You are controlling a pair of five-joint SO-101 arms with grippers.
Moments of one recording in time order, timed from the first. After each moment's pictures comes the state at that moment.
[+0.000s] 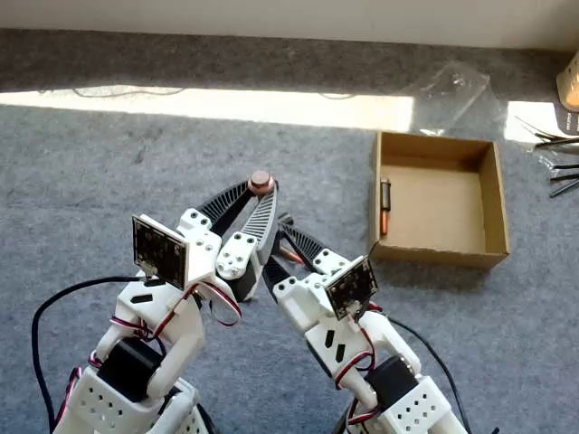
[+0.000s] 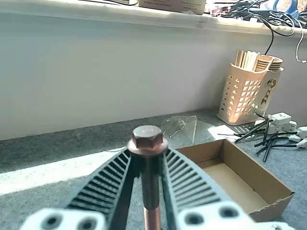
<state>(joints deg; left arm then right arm) 26.0 -85.9 69.6 25.0 11.9 -40.1 -96.1 95.8 10.5 3.7</state>
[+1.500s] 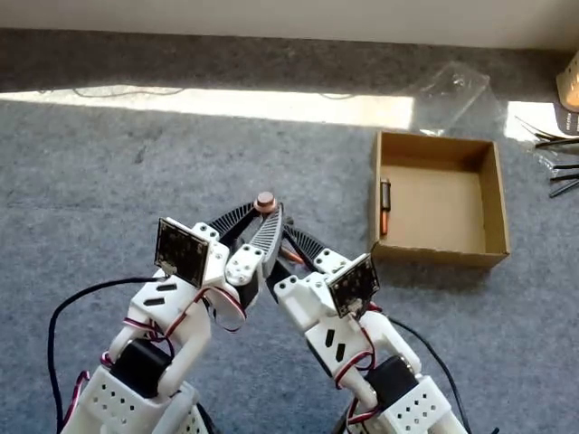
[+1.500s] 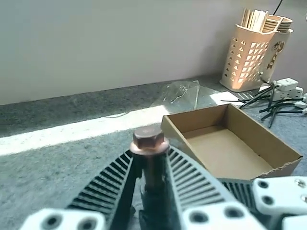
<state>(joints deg) 23.9 -86.5 78.5 25.9 12.0 -39.9 -96.0 95.8 10.5 2.3</state>
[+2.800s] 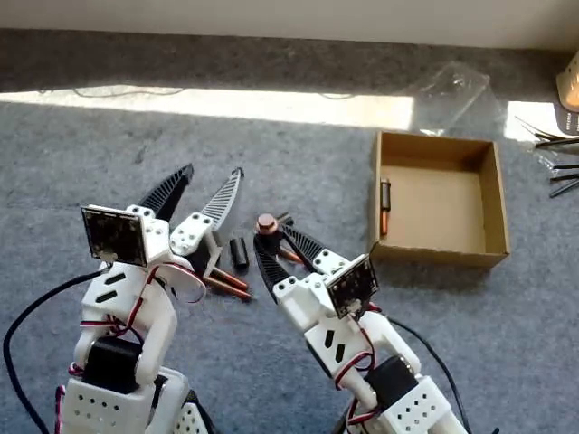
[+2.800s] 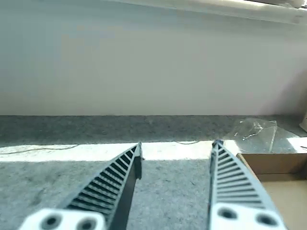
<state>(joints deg) 8.1 -86.9 71.1 30.2 11.6 -40.1 -96.0 95.8 10.5 2.4</state>
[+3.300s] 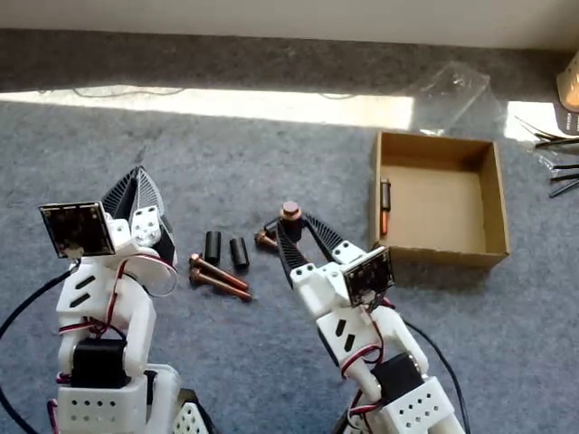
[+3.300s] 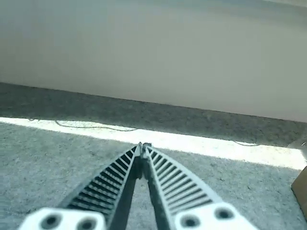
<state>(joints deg) -5.2 -86.9 70.3 34.9 11.6 -32.4 -96.0 95.8 10.5 2.4</state>
